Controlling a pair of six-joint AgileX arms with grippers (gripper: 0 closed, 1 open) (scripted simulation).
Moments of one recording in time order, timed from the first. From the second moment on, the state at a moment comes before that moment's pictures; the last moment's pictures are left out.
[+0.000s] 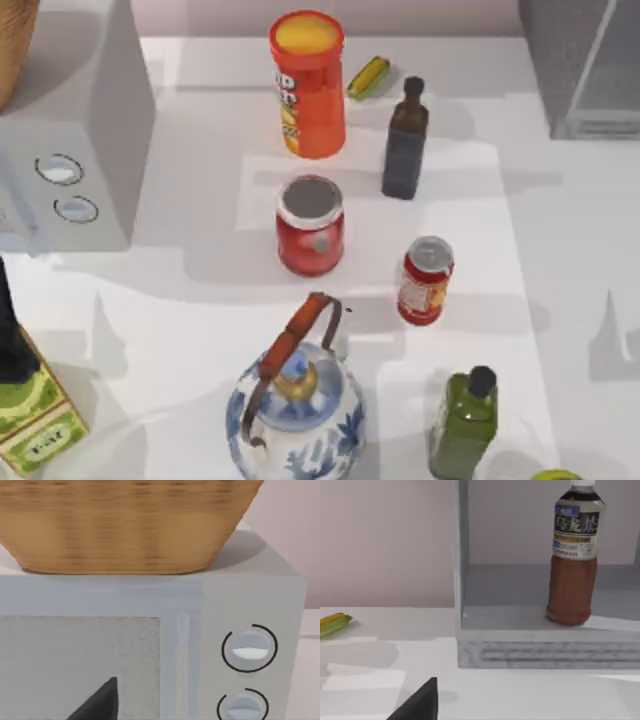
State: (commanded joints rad) left arm 0.00 0.00 0.00 0.00 0.00 0.00; right arm 0.00 0.00 0.00 0.00 0.00 0.00
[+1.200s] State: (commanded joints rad) left arm 0.00 0.00 0.00 0.00 0.00 0.00; right arm -0.16 1.53 0.75 0.97 -0.09 0.00
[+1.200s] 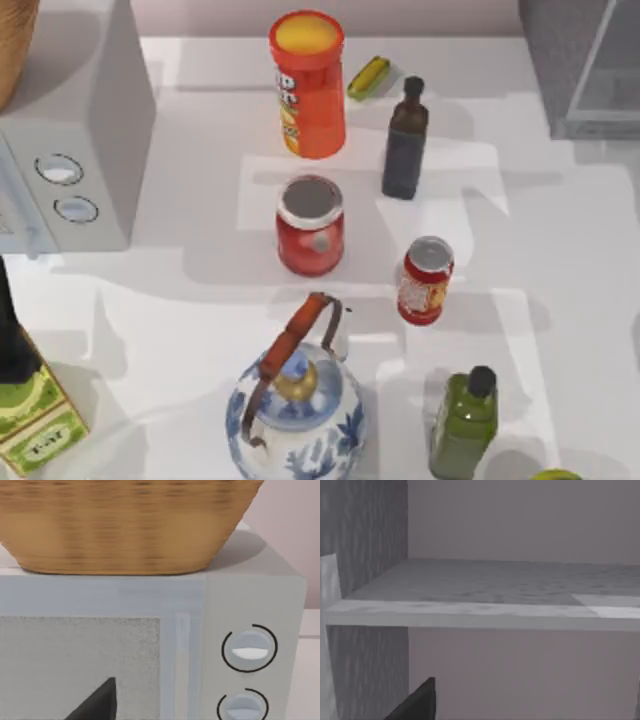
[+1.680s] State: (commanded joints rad) left arm 0.00 0.00 0.00 0.00 0.00 0.00; right arm -0.22 2.03 0.90 1.14 -0.18 0.02
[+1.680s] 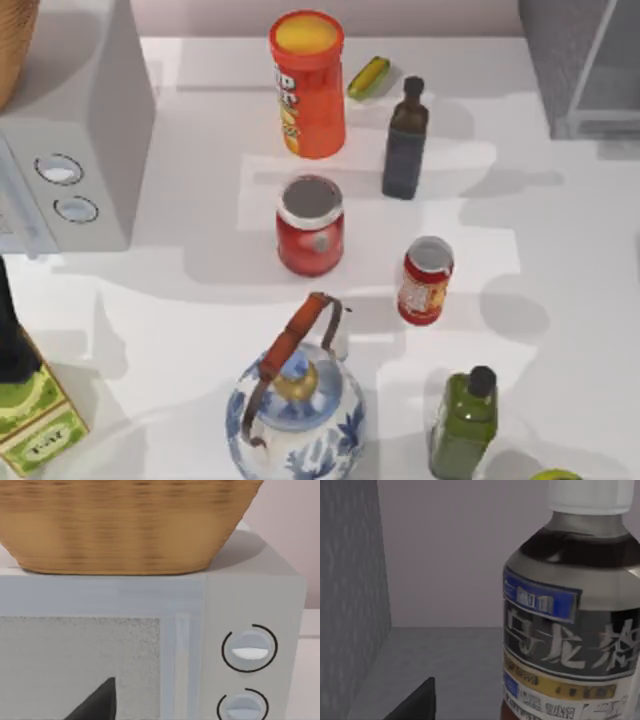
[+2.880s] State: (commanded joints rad) left arm 0.00 0.00 0.00 0.00 0.00 0.00; right arm -0.19 2.21 1.20 1.01 -0.16 0.01
